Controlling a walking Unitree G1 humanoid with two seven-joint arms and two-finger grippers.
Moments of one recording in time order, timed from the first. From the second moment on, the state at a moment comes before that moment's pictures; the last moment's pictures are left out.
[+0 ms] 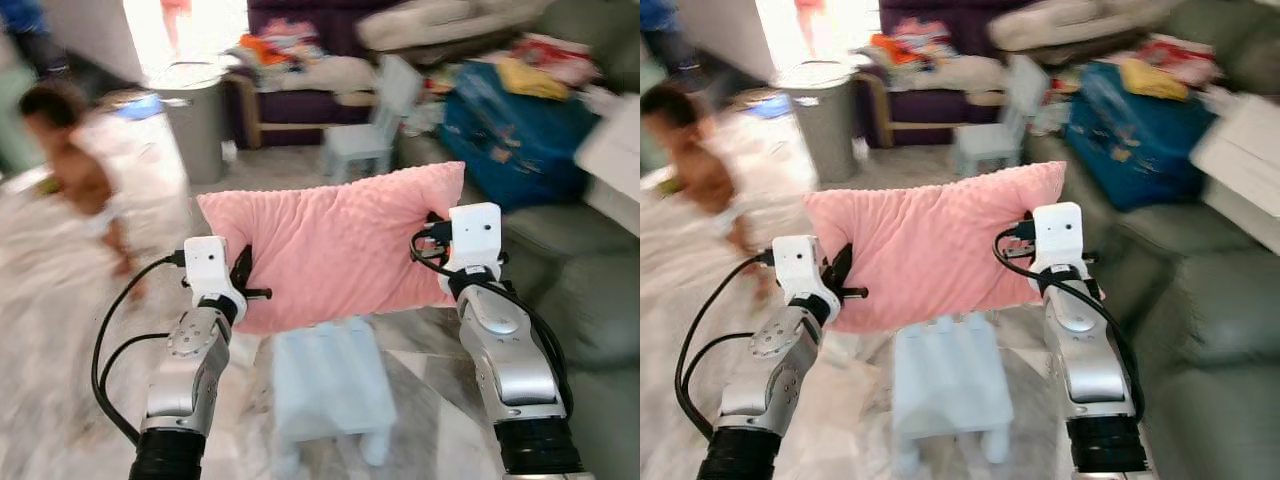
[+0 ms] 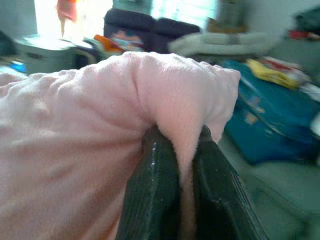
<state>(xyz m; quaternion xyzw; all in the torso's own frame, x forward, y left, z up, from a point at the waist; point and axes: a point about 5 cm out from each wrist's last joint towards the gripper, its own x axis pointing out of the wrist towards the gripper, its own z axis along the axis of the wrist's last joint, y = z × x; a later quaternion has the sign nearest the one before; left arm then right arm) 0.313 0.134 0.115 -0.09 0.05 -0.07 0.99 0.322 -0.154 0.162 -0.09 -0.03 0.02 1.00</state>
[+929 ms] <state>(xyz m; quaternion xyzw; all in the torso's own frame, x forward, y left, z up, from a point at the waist) 0.312 0.128 0.115 -0.10 0.05 -0.09 0.99 0.323 -0.158 0.162 -0.09 -0.03 0.02 1.00</state>
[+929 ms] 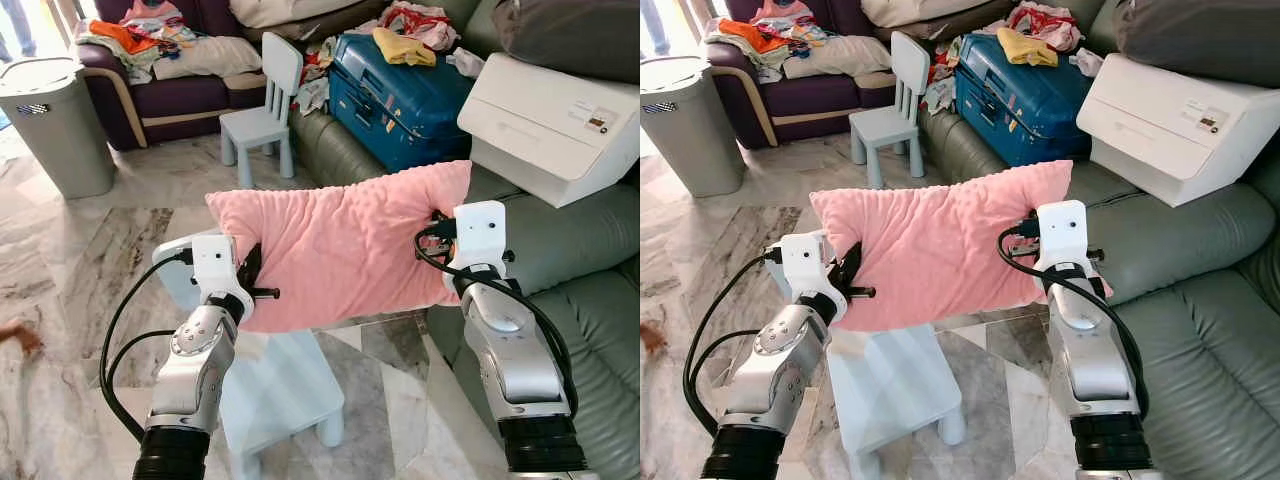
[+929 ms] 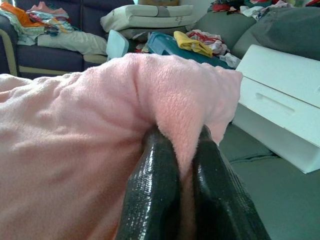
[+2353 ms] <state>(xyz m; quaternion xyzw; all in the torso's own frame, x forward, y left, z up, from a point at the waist) 0.308 0.116 0.110 -0.12 0.07 -0.11 0.98 0.321 -0.166 0.159 -0.09 -0.02 0.01 1.00</state>
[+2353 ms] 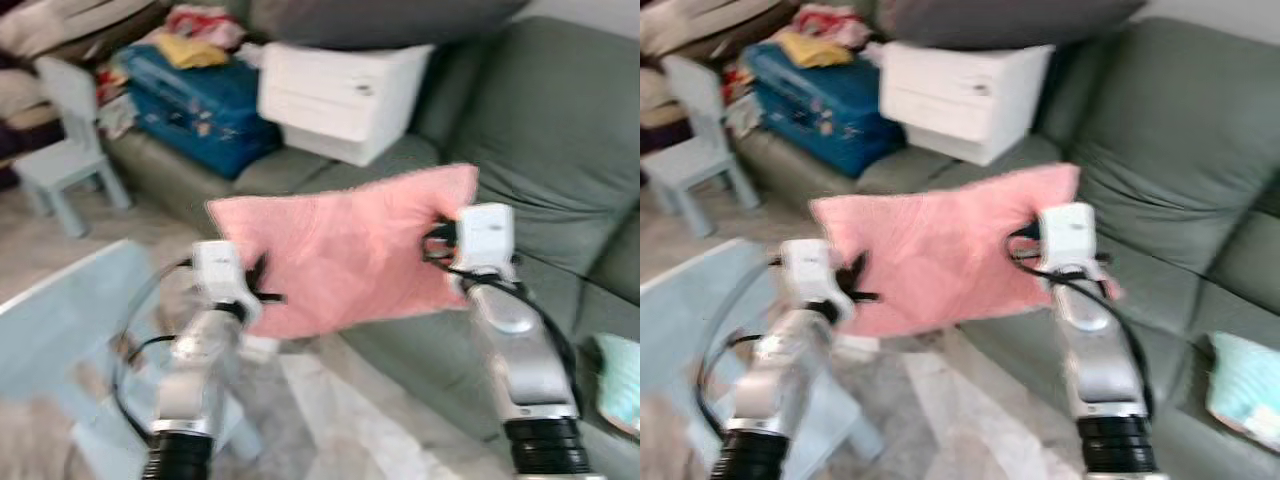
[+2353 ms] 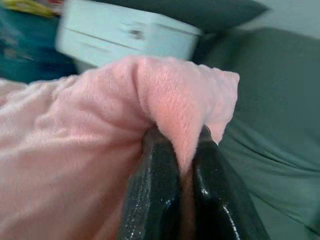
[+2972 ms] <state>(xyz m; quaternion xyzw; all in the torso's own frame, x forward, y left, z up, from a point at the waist) 0.309 0.126 0.110 -0.12 0.07 -0.09 0.99 0.321 -0.158 0.158 -0.09 -0.01 0.02 1.00</state>
